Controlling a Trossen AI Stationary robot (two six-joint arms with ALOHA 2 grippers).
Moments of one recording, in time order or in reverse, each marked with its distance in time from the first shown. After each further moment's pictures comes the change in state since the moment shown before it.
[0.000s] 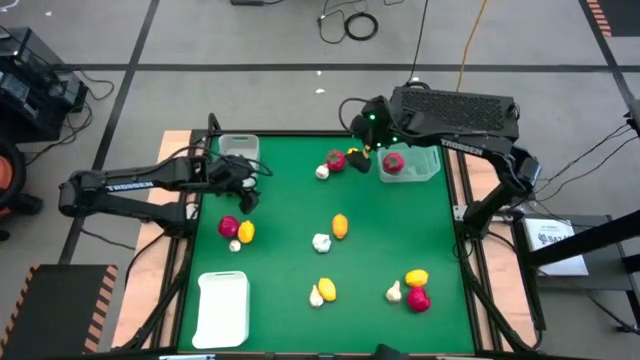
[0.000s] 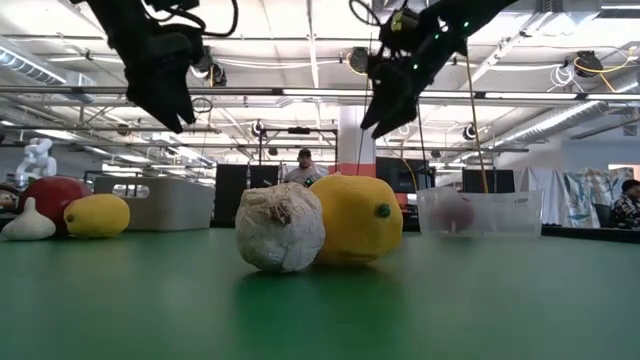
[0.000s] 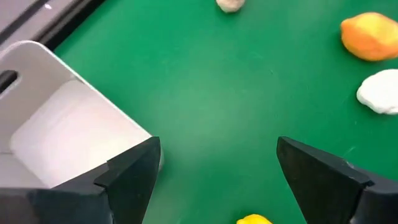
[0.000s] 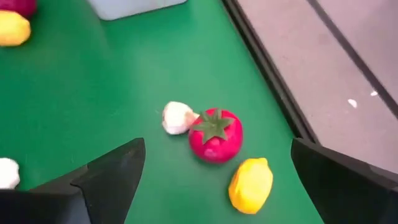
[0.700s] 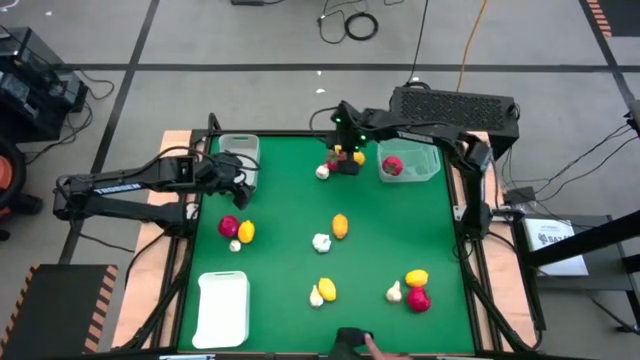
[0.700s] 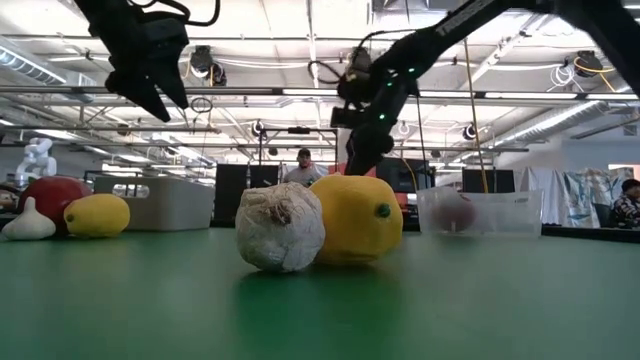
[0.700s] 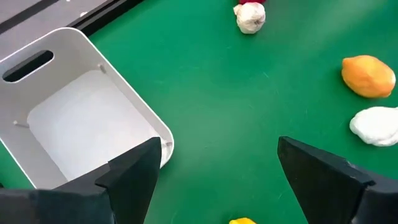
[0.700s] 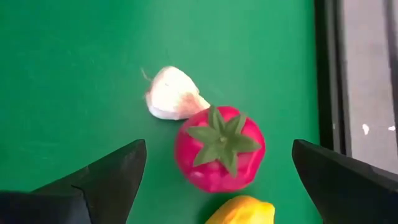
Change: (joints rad) left arm -0.004 -0.093 0.000 -0.044 -0.049 -0.157; right arm -0.009 0.403 0.292 -0.144 -0.028 -0.410
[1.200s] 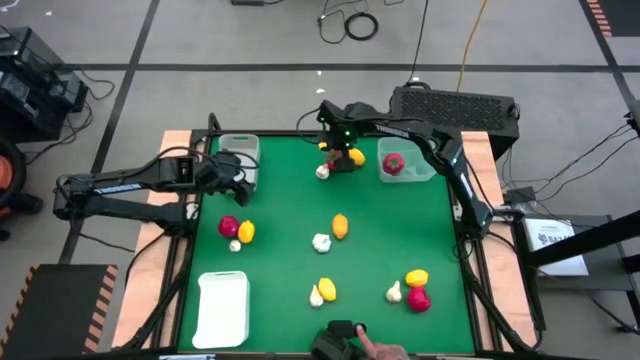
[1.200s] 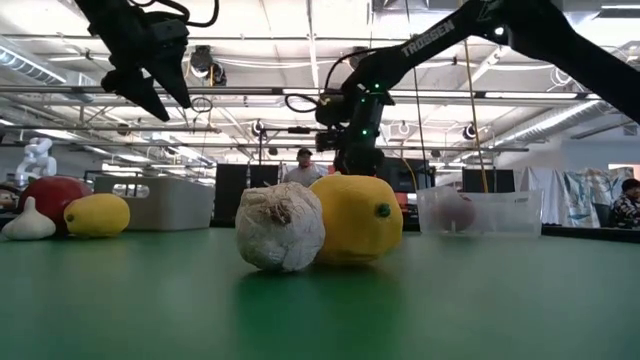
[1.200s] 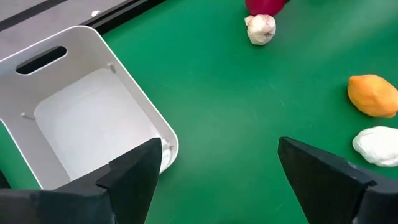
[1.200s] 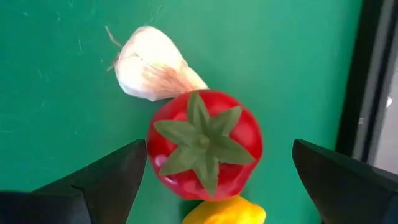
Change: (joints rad) left arm -0.006 0.000 0.000 0.005 -0.045 -0.076; right arm -0.005 0.240 0.321 -0.306 0.062 -0.074
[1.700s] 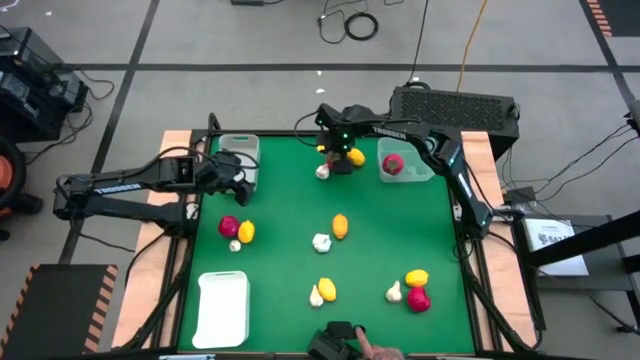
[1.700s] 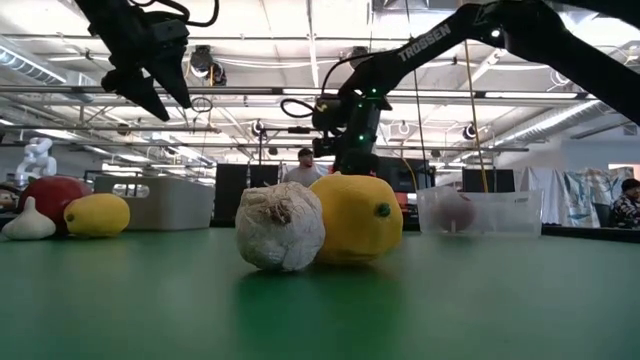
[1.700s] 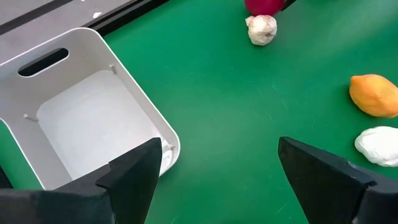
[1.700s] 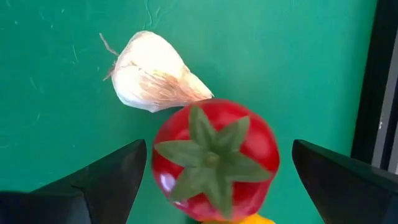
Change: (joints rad) left arm 0.000 0.000 0.000 0.000 -0.006 0.008; right arm 0.007 0.020 0.000 0.018 0.002 0.045
